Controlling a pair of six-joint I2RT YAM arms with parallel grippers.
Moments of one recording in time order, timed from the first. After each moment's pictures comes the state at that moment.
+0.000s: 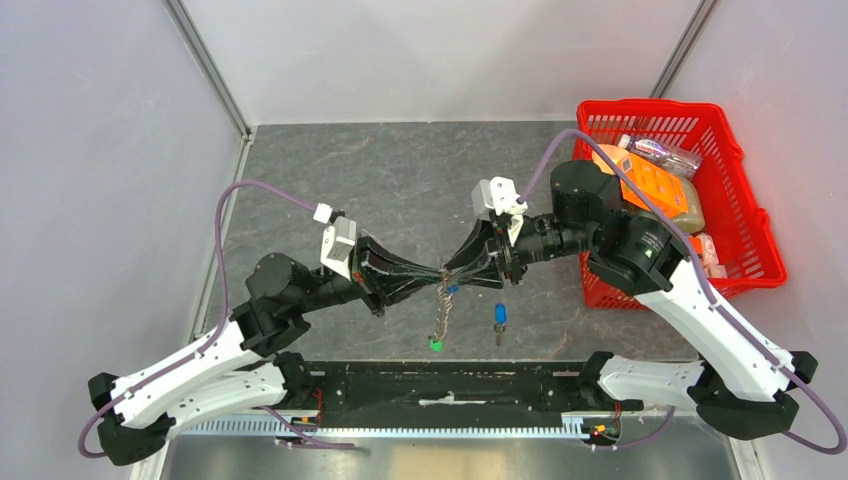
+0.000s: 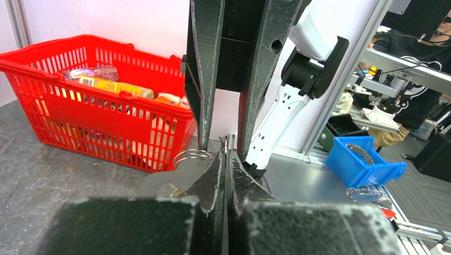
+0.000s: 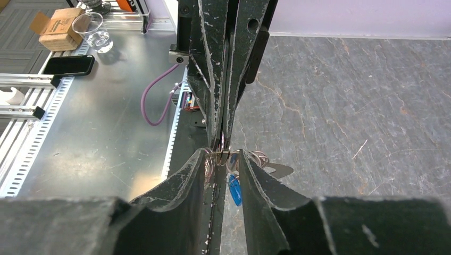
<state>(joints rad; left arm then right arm) -1.00 0.72 0.78 0.28 0.40 -0.36 0.85 1.11 1.51 -0.69 -0.79 -0.20</state>
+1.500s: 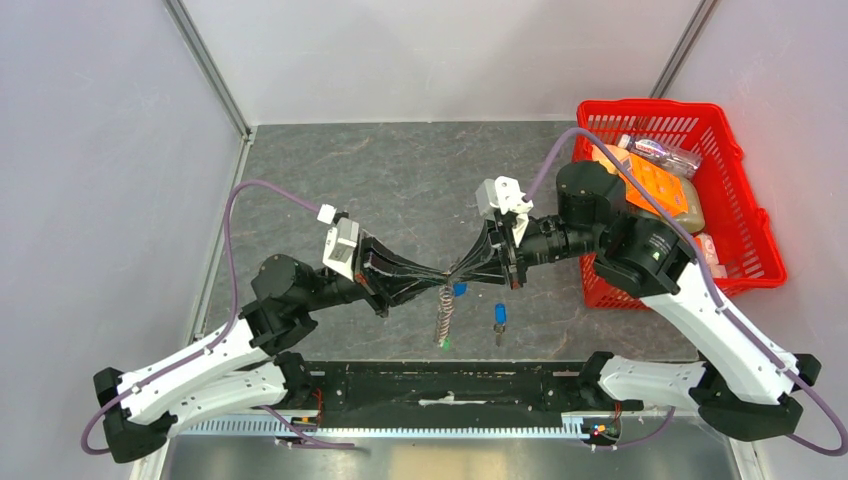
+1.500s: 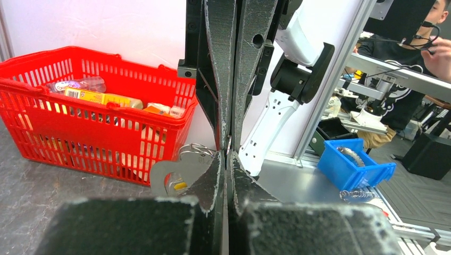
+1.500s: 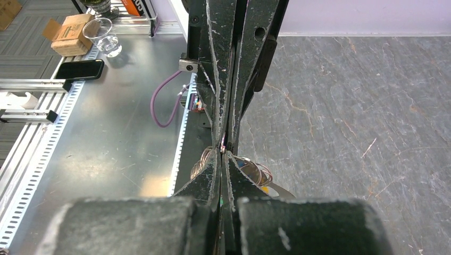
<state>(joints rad) -1.00 0.75 0.75 0.39 0.43 -0.38 0.86 1.10 1.52 -0.71 -0.80 -0.15</state>
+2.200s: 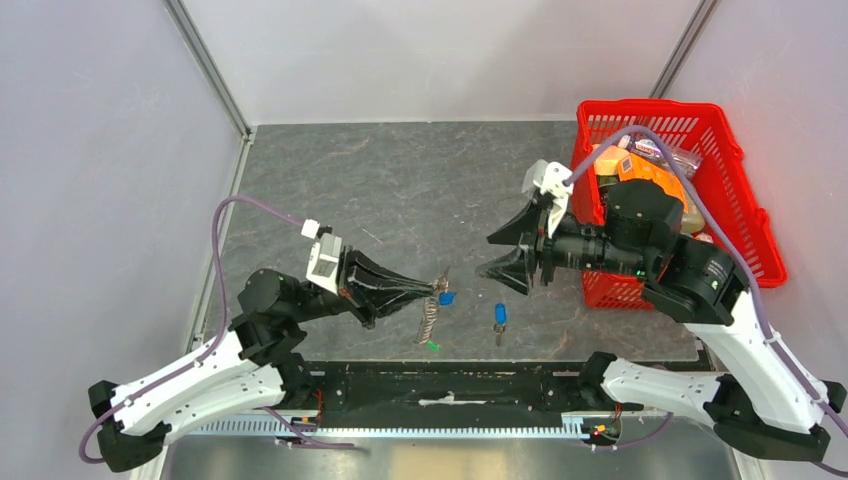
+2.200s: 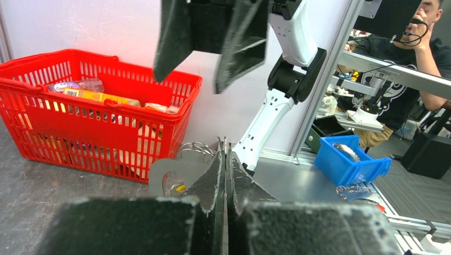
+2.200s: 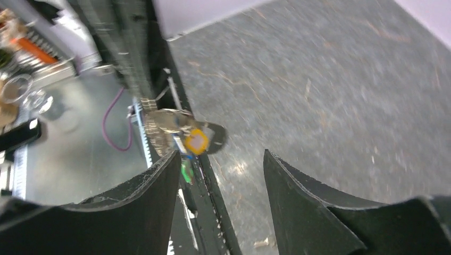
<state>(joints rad) -1.00 0.65 0.68 0.39 0.44 -0.38 0.87 0.98 1.54 -0.79 -0.44 -0.01</state>
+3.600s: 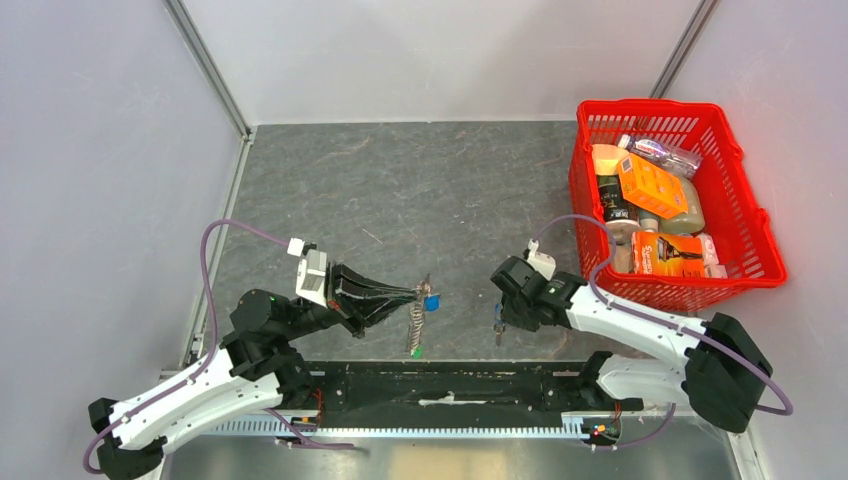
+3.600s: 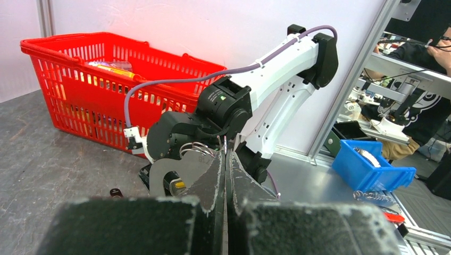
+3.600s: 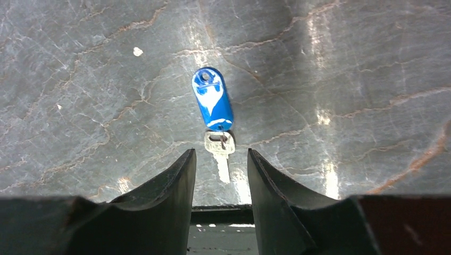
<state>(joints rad) -1.00 0.46 0.52 0.33 0.32 -0.38 0.85 1.15 0.64 -0.70 0.25 1.10</state>
